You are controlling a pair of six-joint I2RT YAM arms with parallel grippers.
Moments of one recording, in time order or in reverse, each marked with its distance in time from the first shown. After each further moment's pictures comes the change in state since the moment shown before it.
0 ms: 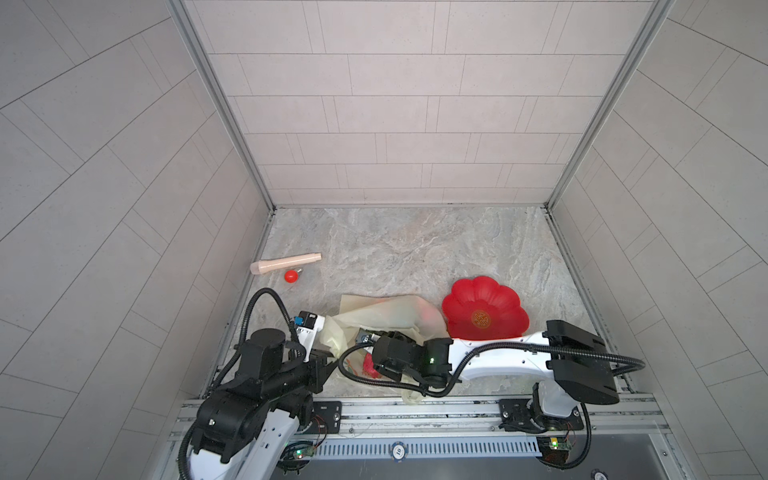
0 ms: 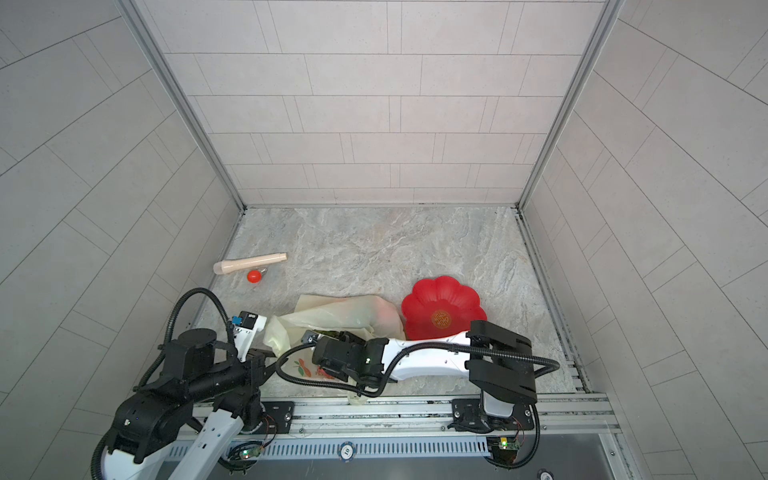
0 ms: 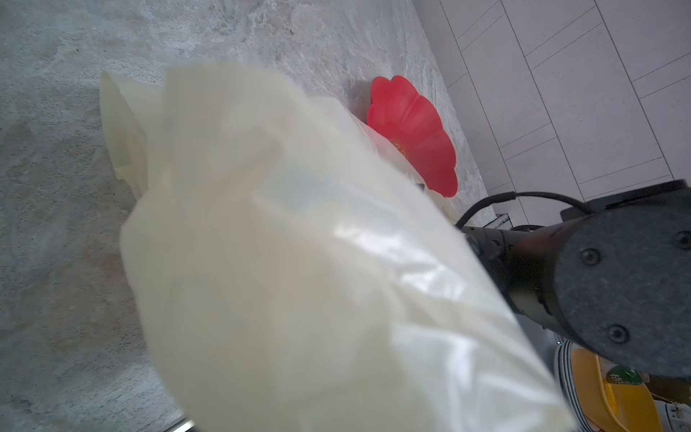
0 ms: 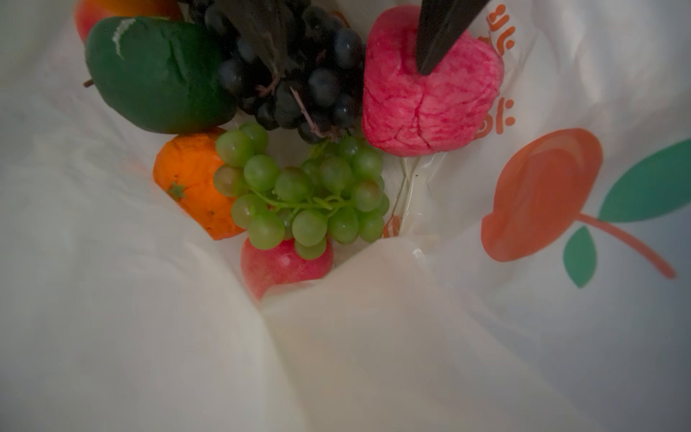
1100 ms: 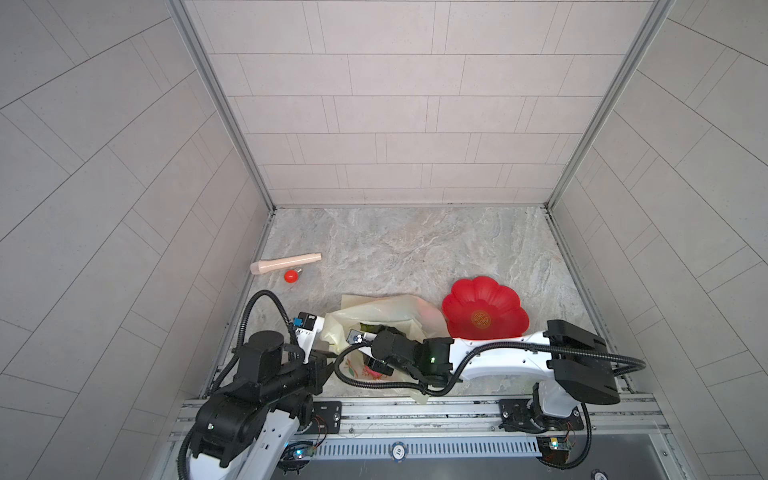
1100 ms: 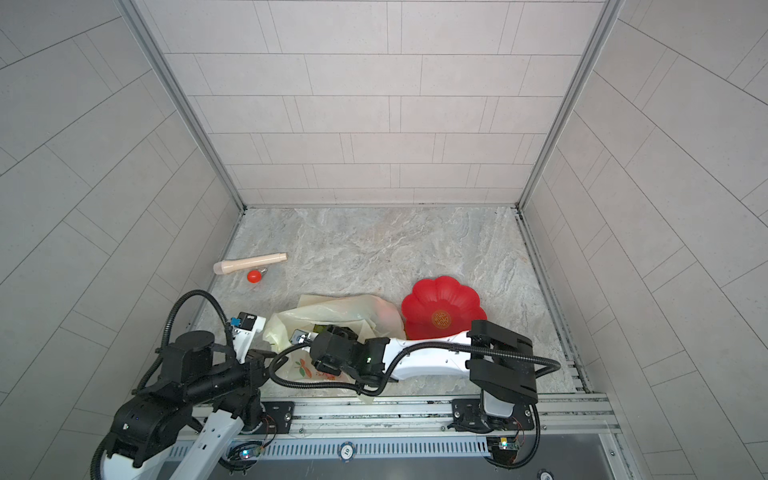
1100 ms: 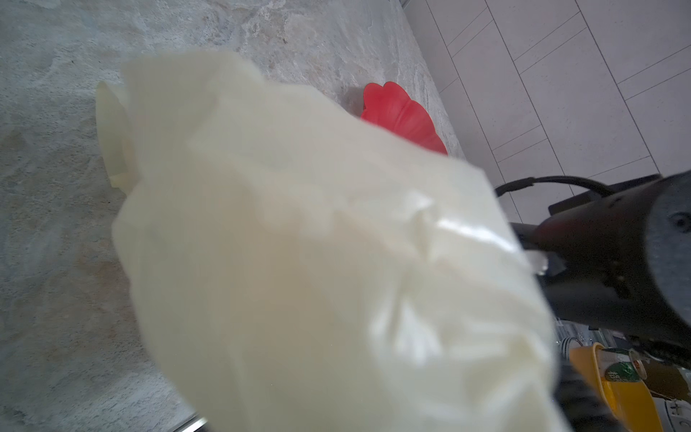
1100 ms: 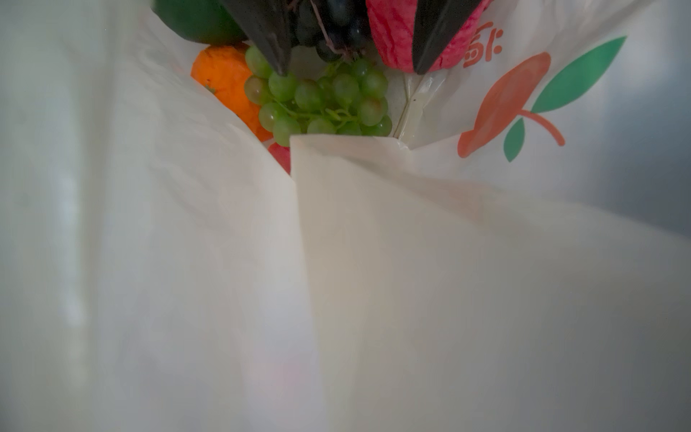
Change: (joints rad) left arm 0.000 -0.022 -0.005 0.011 0.010 0.000; right arm -0.015 0.060 0.047 0.195 -0.001 -0.178
